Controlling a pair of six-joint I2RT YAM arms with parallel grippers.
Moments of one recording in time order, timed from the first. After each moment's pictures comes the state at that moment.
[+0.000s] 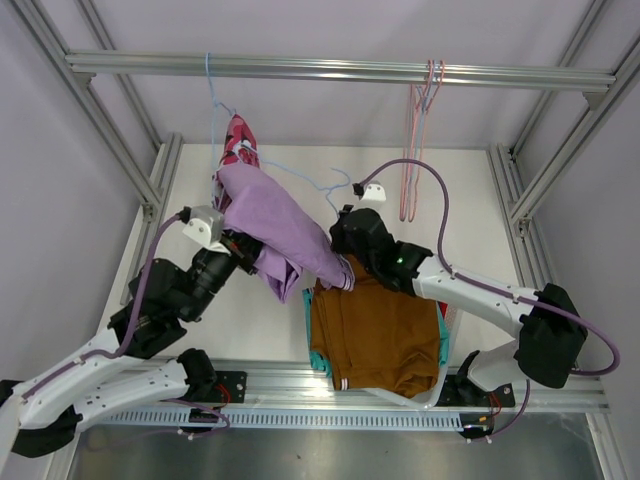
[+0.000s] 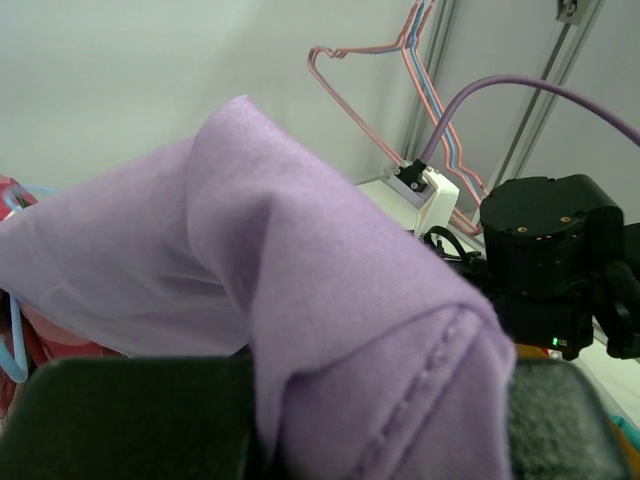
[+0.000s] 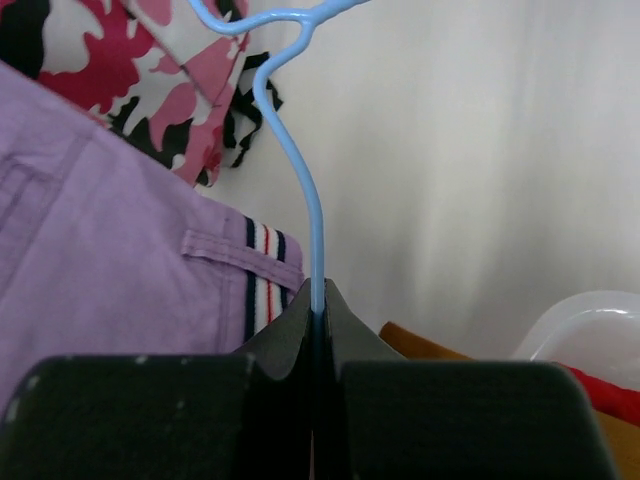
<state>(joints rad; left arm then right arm) -1.01 0.62 0.88 -0.04 -0.41 -0.03 0.92 1.43 1.07 -0.07 0.45 0.66</state>
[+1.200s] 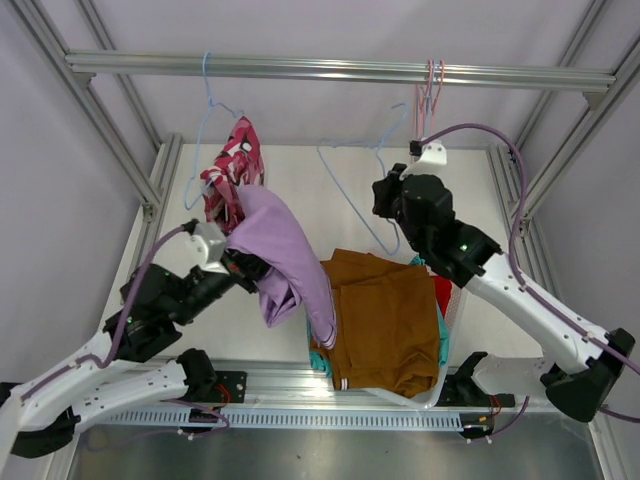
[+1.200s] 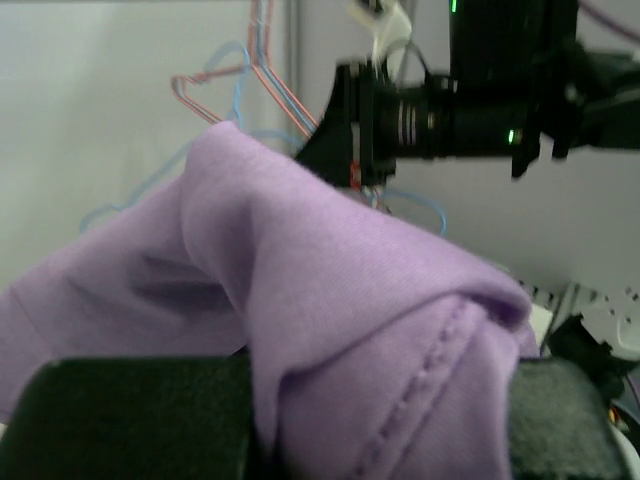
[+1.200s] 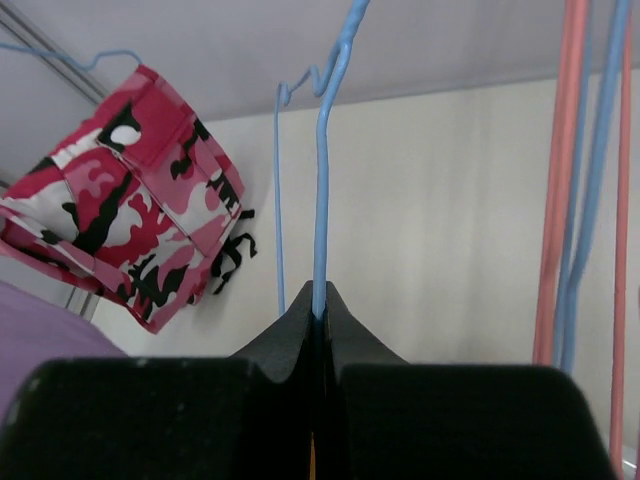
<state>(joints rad) -1.01 0.57 0.87 -0.02 -0.12 -0.03 0.79 1.22 1.28 -0.29 0.50 0.49</state>
